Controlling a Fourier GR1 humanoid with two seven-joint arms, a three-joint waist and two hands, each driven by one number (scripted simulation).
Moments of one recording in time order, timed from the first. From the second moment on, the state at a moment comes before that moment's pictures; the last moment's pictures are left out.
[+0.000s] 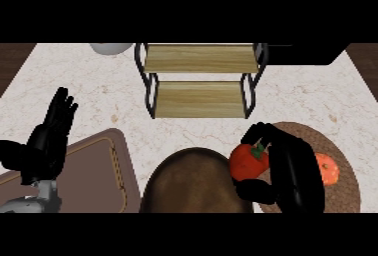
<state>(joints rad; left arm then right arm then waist) -0.06 0.24 -0.01 -1.67 0.07 0.22 0.15 -0.09 -0.01 0.40 -2.02 1.10 0.09 0.67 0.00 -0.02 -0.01</state>
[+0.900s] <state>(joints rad) -0.10 0.23 -0.01 -1.66 0.06 0.20 0.15 -0.72 -0.01 0.47 -1.75 1.13 -0.01 1.18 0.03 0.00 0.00</state>
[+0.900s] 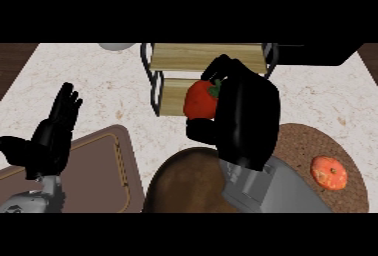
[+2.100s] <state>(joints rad) -0.09 0.20 -0.01 -1.70 0.03 0.20 0.17 -0.96 0.00 0.21 -1.03 0.89 -0.55 0.91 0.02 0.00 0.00</state>
